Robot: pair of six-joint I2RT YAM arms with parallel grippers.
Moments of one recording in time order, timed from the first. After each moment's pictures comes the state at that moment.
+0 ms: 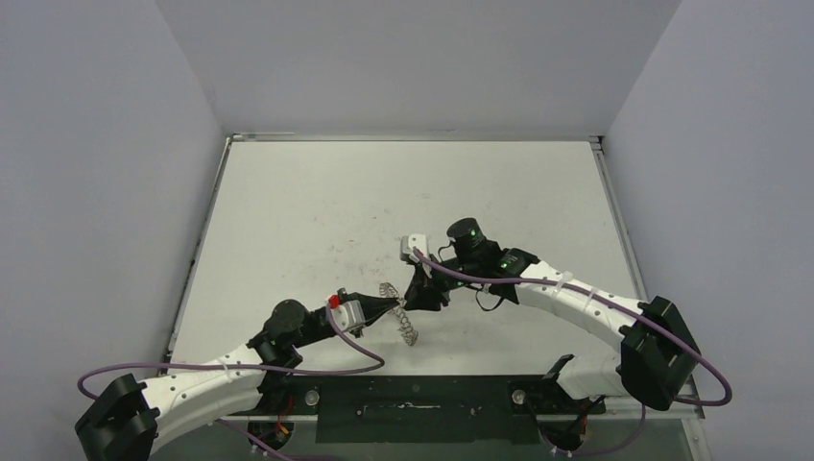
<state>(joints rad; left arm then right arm) -0.90 0.74 0.12 0.74 0.36 0.17 0.78 1.33 0.87 -0.24 -0.77 -0.32</state>
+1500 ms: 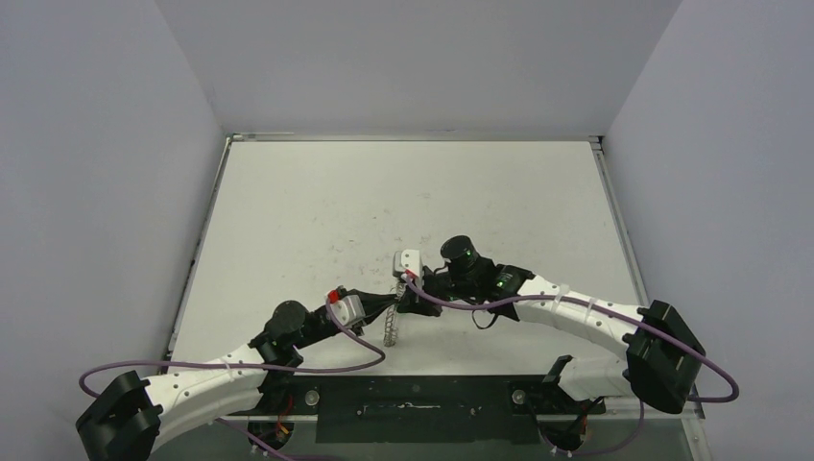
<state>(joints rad) -0.90 0.76 0.11 0.78 0.29 0.13 0.89 1.29 0.78 -0.09 -0.62 -0.30</state>
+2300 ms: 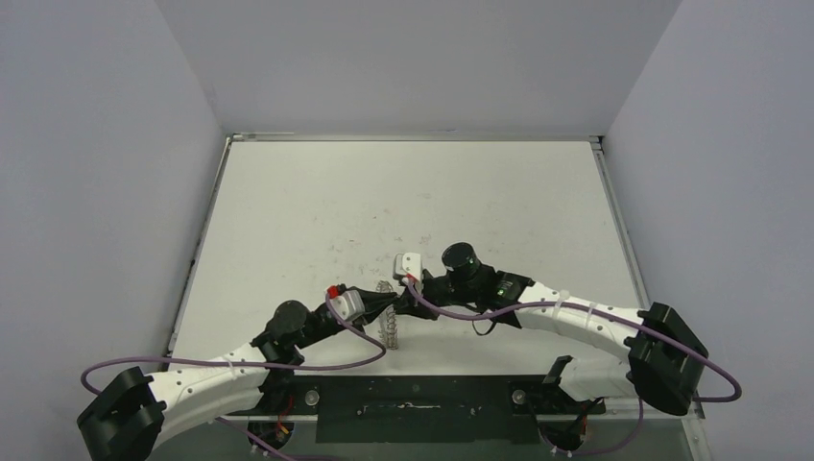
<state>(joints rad) -0.90 0.79 0.10 0.82 0.26 0.07 0.94 1.28 0.72 0.04 -0.54 -0.24</state>
